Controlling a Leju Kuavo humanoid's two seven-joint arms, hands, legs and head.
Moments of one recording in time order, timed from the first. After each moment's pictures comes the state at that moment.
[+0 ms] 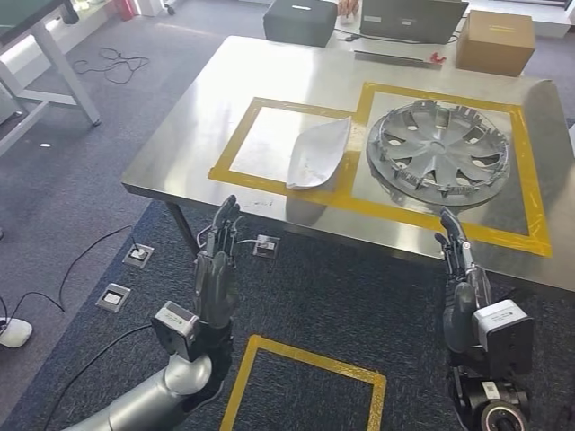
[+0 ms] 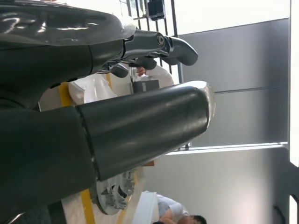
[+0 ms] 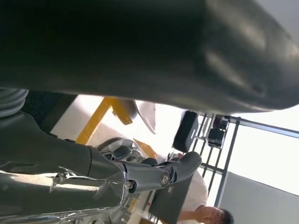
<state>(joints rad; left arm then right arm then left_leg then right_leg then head) -0.16 0.16 -0.65 -1.69 0.09 0.62 -0.58 -0.19 -0.17 0.73 -1.76 -0.13 -0.33 -0.26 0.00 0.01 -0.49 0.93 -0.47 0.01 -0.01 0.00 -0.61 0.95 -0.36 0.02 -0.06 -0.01</state>
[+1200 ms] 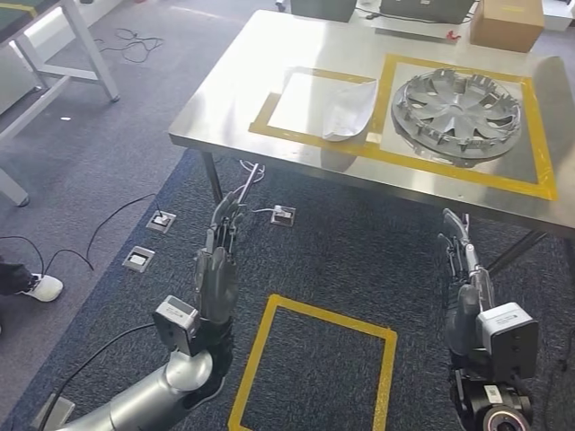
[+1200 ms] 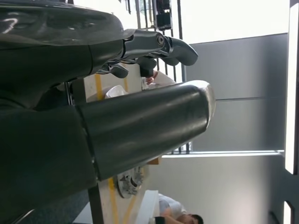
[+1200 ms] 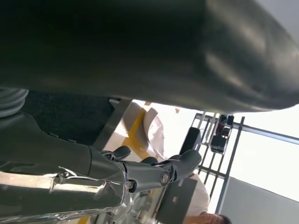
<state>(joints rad) -0.17 0.17 -0.65 -1.69 0.11 0.65 -0.57 -0.19 -0.18 0.73 -1.77 -0.13 -0.34 -0.25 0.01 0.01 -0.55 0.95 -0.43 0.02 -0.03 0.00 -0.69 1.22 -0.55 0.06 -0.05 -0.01</state>
